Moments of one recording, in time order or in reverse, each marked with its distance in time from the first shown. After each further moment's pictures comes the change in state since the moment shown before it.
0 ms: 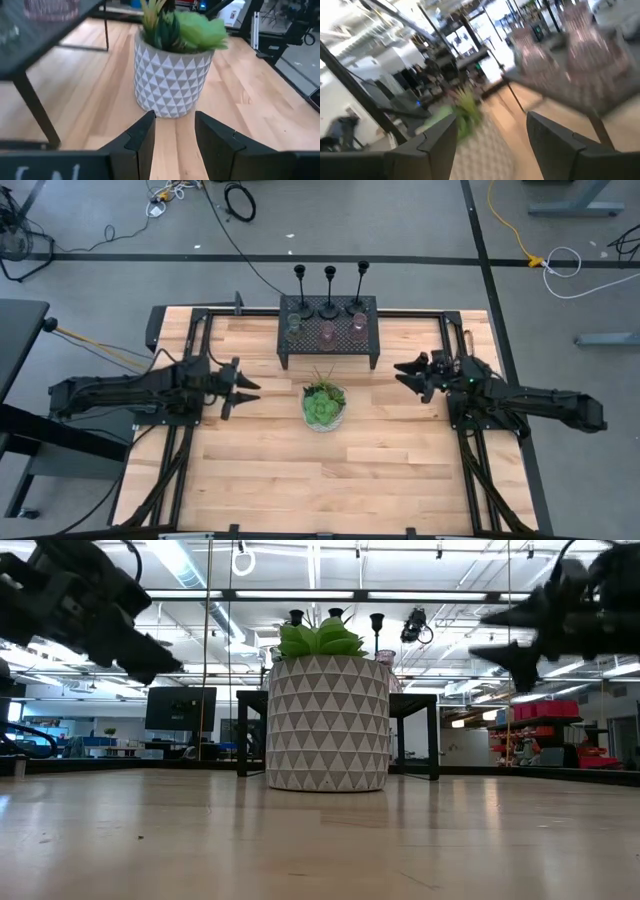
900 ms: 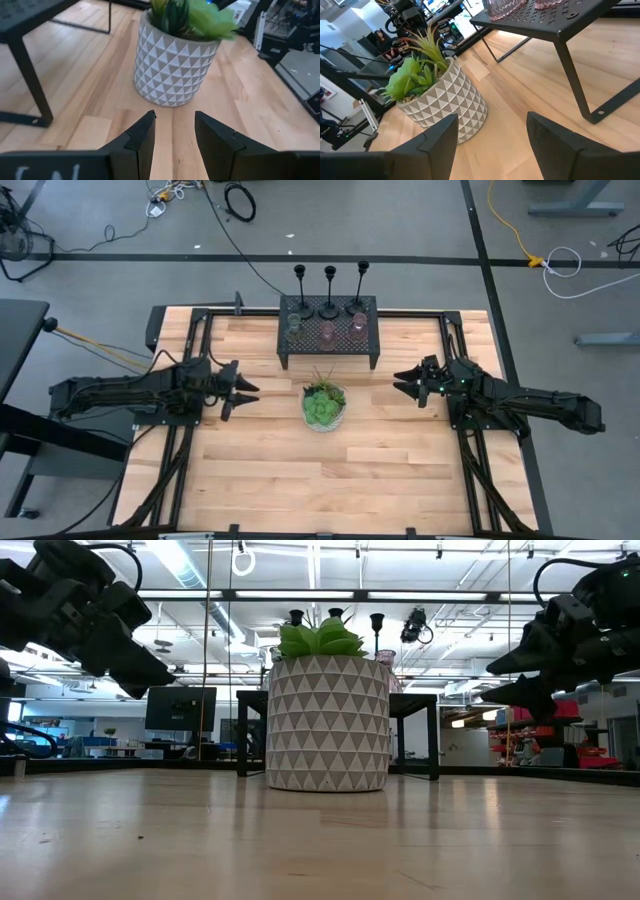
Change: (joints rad) left arm -0.009 -0.011 -0.024 -0.035 -0.012 -0.103; right arm 0.000 -0.048 -0.006 -0.310 0.001 0.000
